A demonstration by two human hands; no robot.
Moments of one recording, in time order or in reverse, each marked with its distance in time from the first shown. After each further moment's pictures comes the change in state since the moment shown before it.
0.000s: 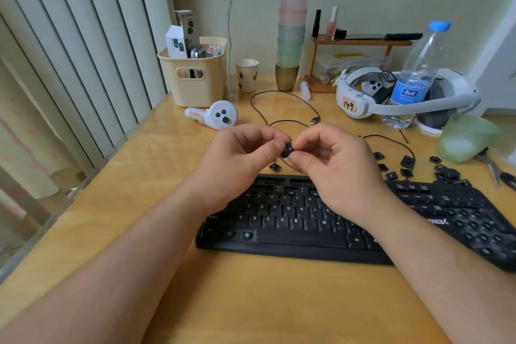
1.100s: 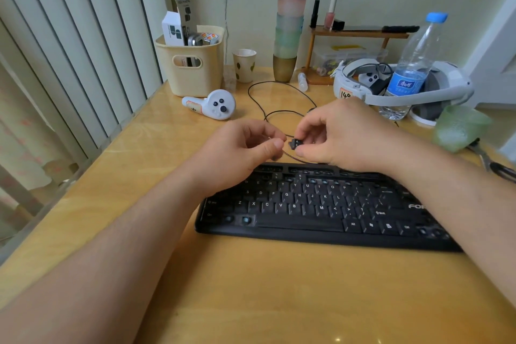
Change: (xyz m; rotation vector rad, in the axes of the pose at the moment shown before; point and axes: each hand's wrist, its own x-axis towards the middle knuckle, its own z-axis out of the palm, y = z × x) left_hand 0.002 -0.004 -0.008 0.273 -0.124 -0.124; right_hand 0.039 -0.025 -0.033 -0.658 -0.402 0.066
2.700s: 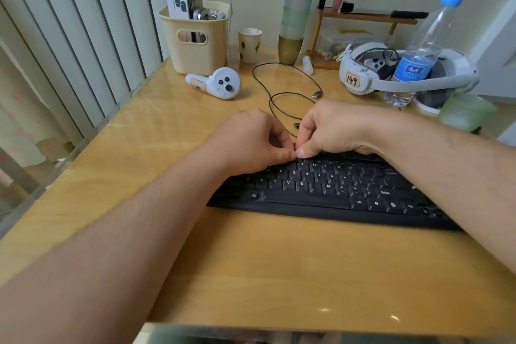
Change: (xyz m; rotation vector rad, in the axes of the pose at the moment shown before) left_hand 0.001 -0.001 0.010 0.524 -0.018 -0.005; right_hand 0.019 -0.011 0.025 0.070 -0.321 0.388
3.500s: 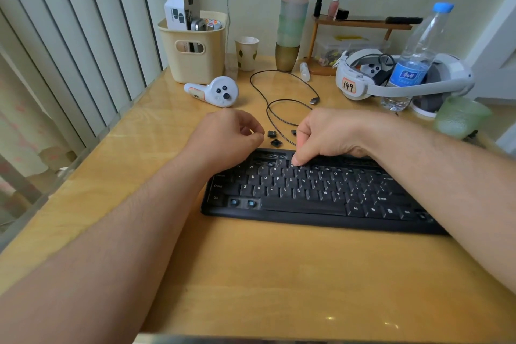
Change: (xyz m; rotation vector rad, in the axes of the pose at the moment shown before) left_hand 0.007 -0.027 -0.007 -0.071 0.171 -0.222; right_hand 0.007 0.002 -0.004 0.099 -0.074 0.014
